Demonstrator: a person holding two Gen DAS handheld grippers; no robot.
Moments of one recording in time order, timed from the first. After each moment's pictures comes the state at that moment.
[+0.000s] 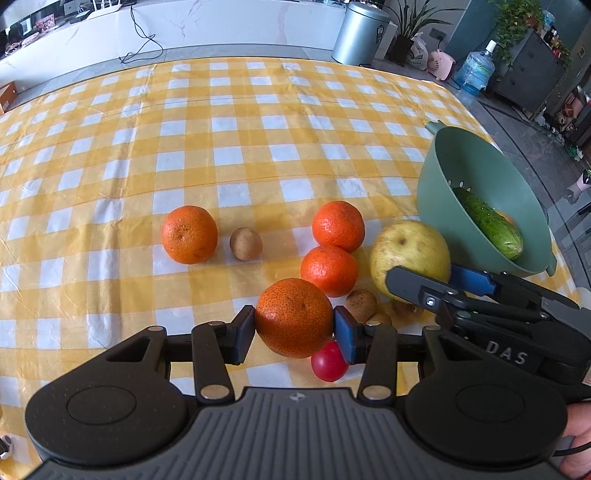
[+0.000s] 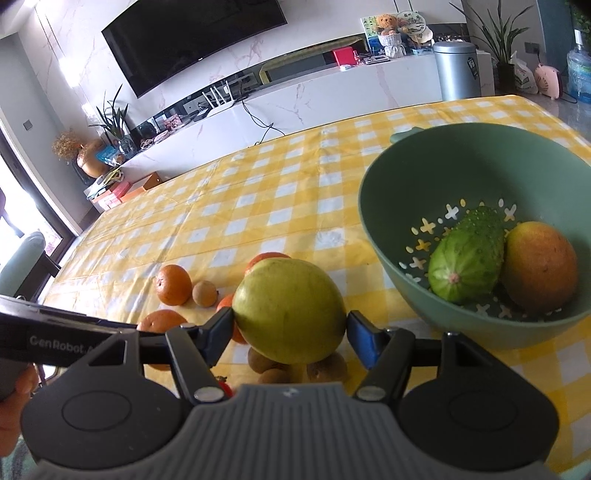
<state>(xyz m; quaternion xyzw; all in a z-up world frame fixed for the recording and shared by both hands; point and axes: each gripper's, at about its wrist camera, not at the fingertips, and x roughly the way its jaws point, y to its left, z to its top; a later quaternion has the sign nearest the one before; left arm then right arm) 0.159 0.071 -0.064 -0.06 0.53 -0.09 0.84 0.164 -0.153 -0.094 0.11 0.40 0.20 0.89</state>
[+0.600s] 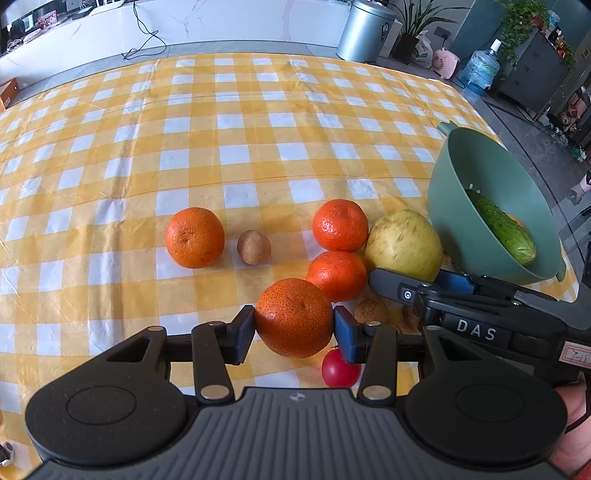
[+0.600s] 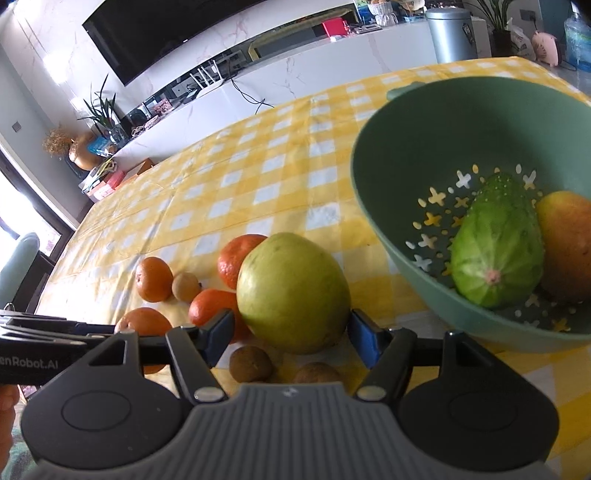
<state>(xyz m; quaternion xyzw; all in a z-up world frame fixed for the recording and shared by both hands) 0.169 0.075 -0.072 -0.06 0.53 -0.09 0.84 0.193 -0.149 -0.123 0.14 0.44 0.19 0.87</state>
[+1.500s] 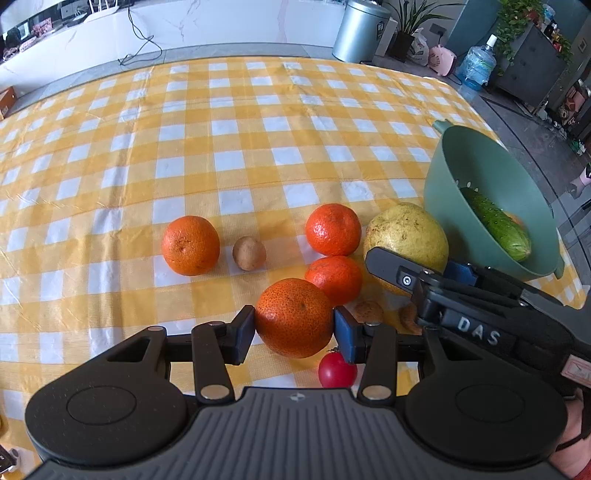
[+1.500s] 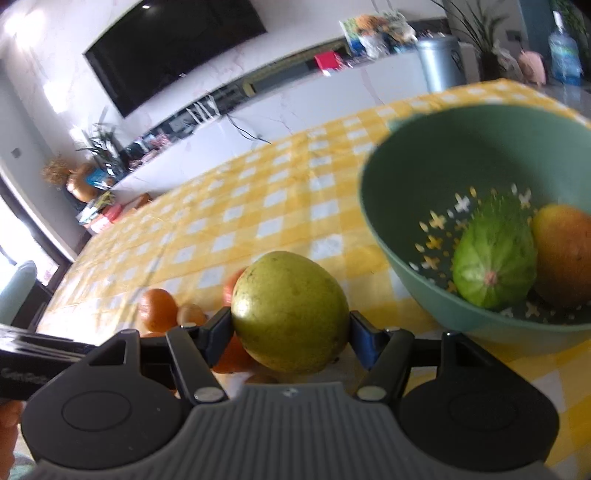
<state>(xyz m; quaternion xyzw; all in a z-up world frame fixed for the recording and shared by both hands) 0.168 0.070 -0.065 -0.05 0.52 -0.09 0.84 0.175 -0.145 -0.105 0.15 0.37 0.19 0.90</state>
